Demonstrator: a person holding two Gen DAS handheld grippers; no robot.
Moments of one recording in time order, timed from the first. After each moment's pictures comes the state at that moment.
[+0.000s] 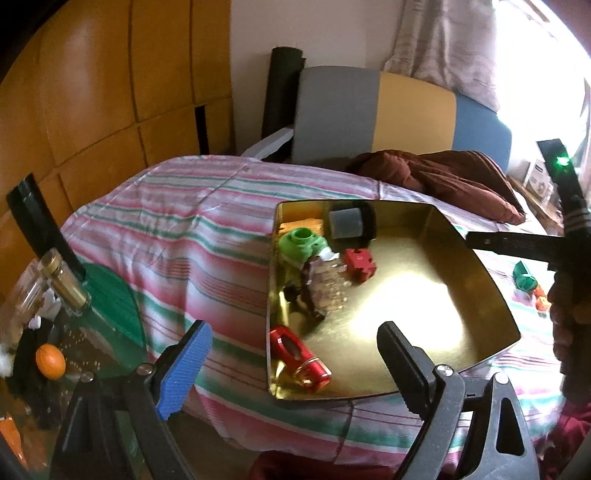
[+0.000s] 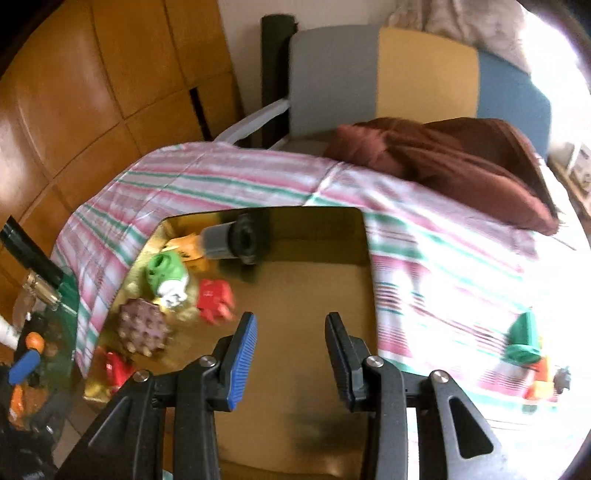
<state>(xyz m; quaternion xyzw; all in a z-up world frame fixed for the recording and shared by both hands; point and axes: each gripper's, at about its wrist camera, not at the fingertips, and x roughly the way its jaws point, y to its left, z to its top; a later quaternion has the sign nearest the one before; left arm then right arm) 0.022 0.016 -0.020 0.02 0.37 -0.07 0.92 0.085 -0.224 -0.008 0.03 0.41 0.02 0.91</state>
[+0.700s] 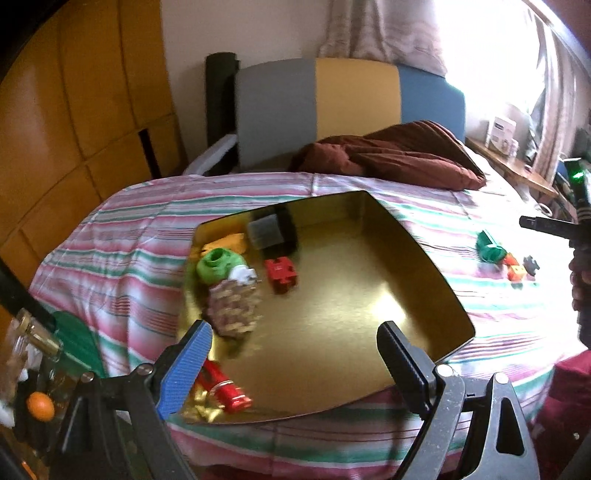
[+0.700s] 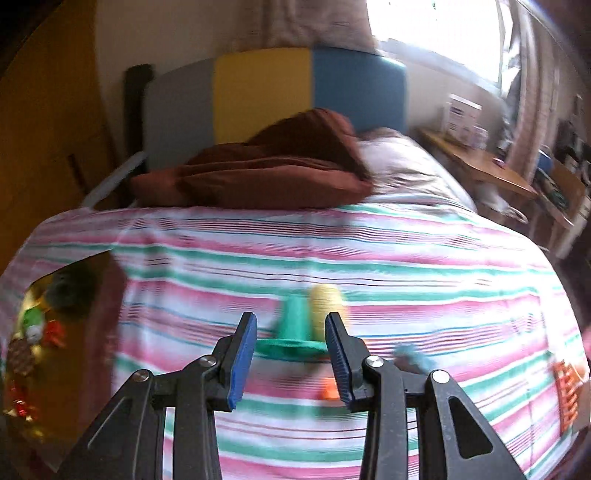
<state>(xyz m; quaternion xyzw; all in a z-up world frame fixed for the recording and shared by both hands) 0.026 -0.074 -0.009 0.09 0.38 -0.14 0.91 0.019 -0.448 -0.014 0.09 0.37 -0.20 0.91</state>
